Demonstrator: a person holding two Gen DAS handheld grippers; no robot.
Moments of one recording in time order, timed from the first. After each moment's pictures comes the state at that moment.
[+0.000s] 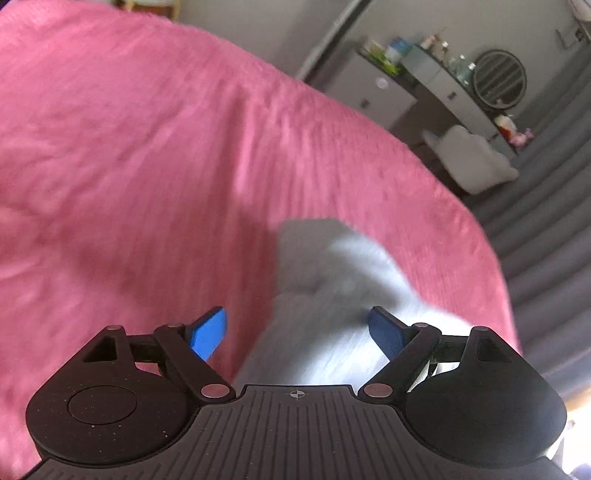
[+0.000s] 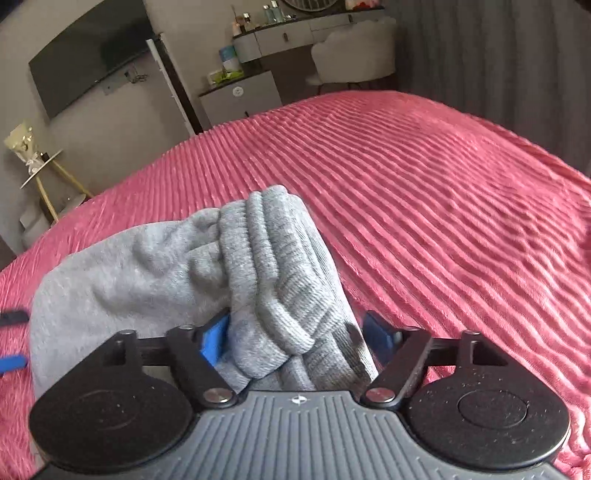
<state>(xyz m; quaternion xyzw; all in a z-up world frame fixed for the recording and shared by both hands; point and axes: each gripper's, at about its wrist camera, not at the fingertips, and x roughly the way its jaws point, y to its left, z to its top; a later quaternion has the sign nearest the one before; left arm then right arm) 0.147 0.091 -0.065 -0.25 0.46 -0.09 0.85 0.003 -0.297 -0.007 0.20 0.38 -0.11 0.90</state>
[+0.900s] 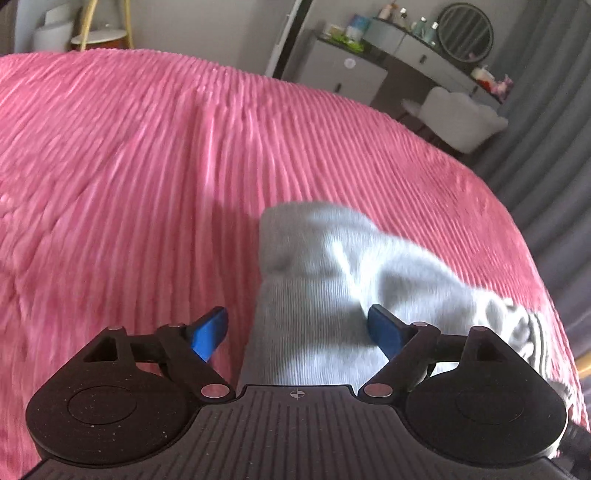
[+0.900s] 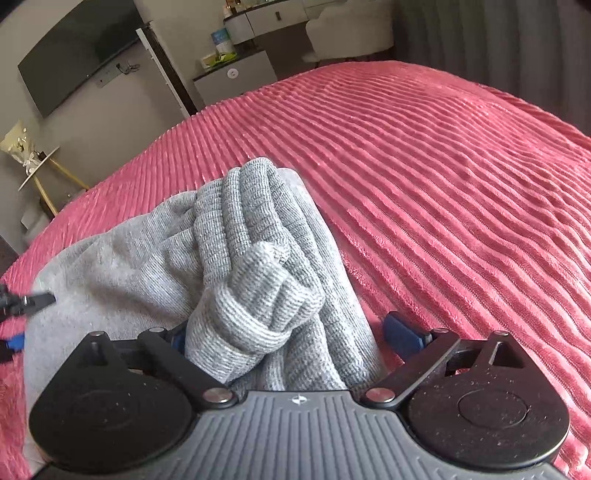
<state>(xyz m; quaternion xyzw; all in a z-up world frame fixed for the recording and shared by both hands) 0.138 0.060 -0.076 -0.13 0.44 -0.10 0.88 0.018 -0.299 -0.027 0.22 0.41 -0.09 0.88</state>
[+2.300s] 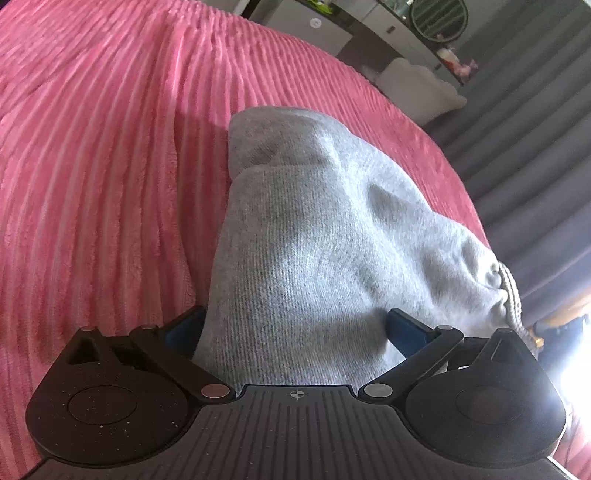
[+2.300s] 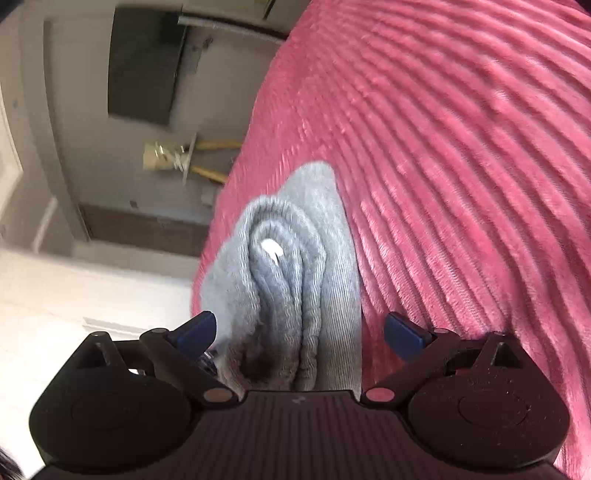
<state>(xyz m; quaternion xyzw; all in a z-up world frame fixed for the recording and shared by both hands) 0.126 0.066 -0.125 -0.21 0.48 -0.20 0.83 0.056 -0.465 -0.074 0.49 0.46 0.22 0.71</state>
